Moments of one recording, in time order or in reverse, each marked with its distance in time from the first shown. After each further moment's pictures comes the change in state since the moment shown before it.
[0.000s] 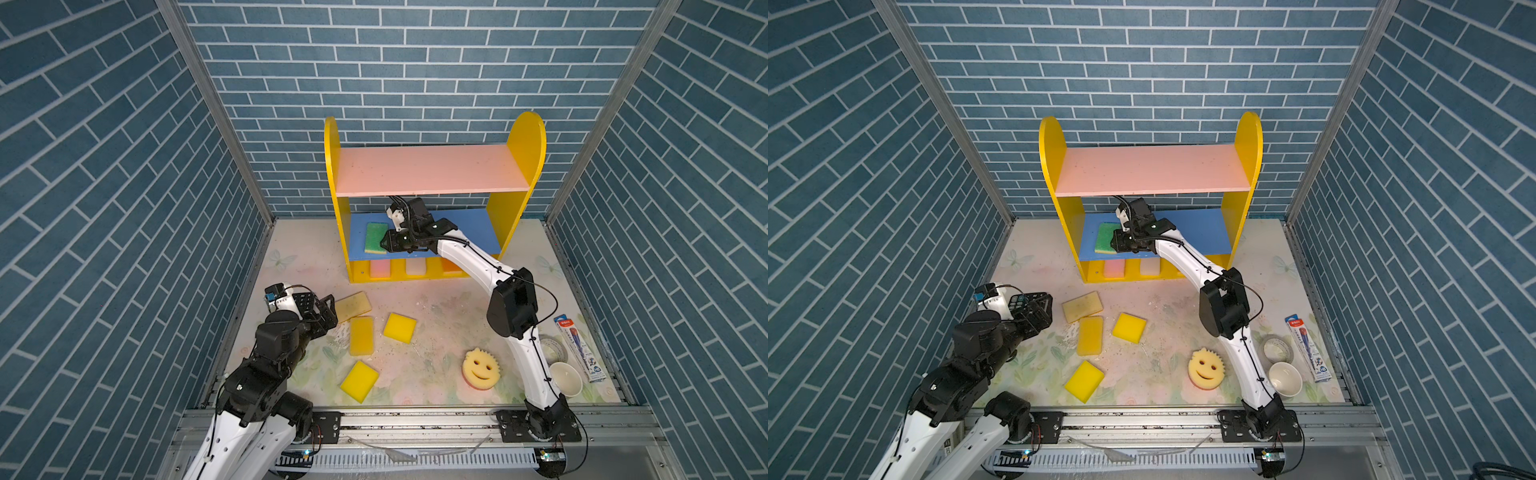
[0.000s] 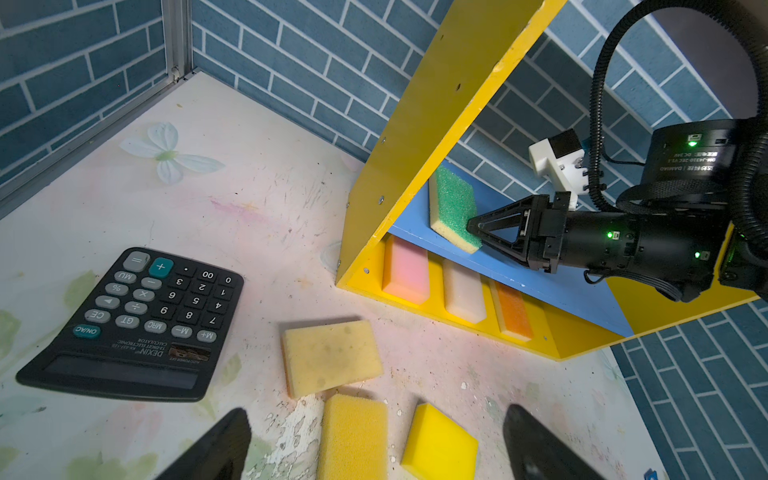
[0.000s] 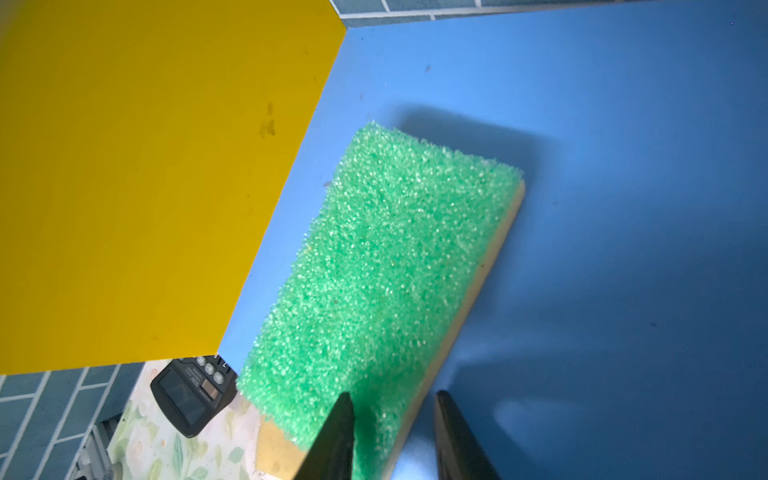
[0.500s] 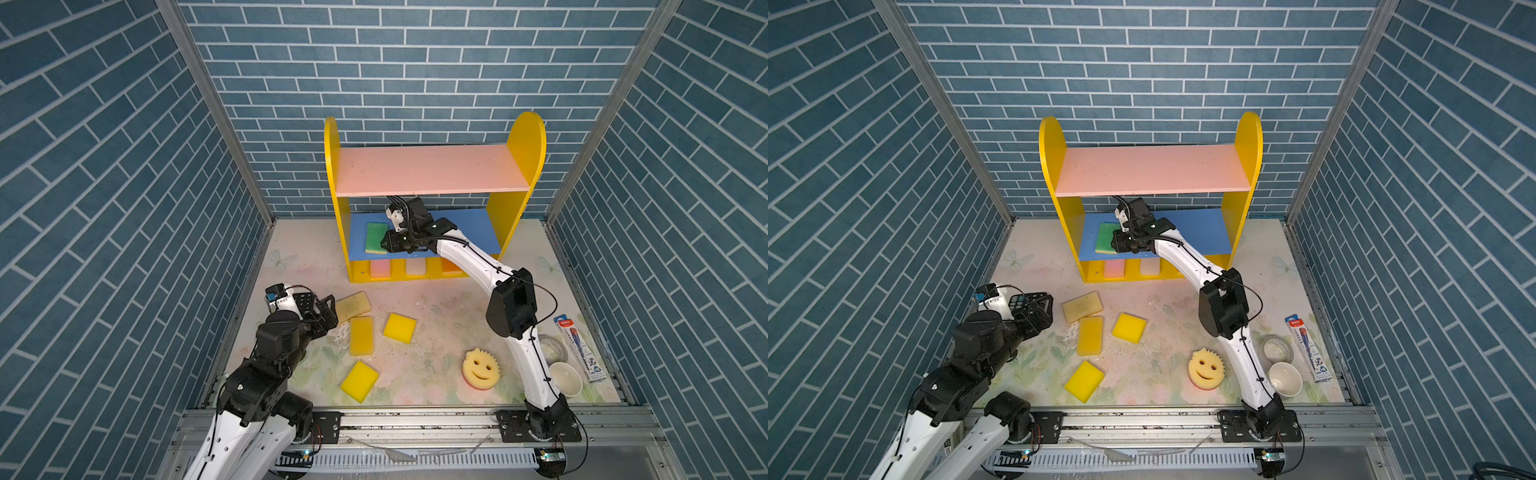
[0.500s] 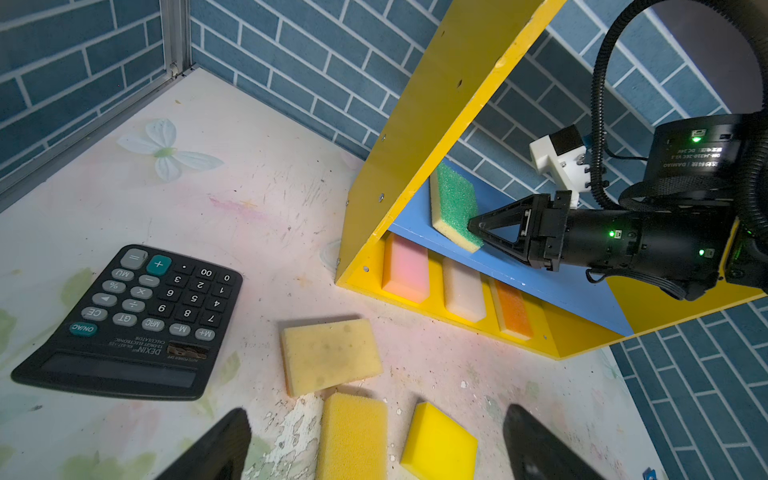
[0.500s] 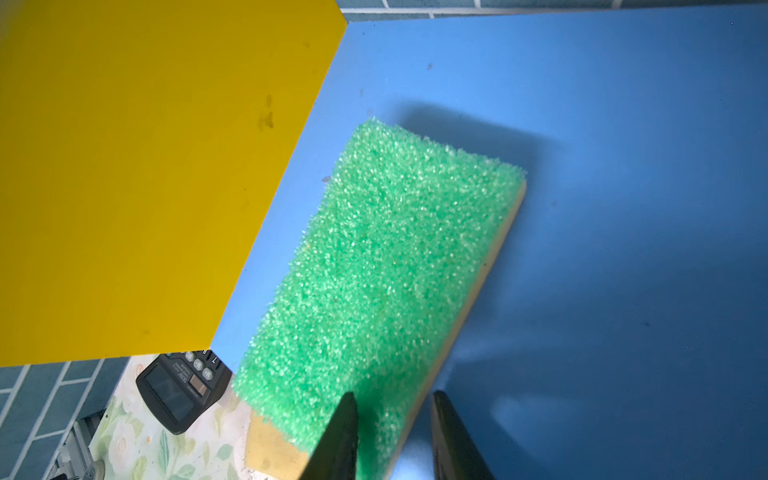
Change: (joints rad) left arm 0.000 0.000 -0.009 0.003 0.002 -0.004; right arm 0.002 0.011 0.028 -0.030 0.011 -0.037
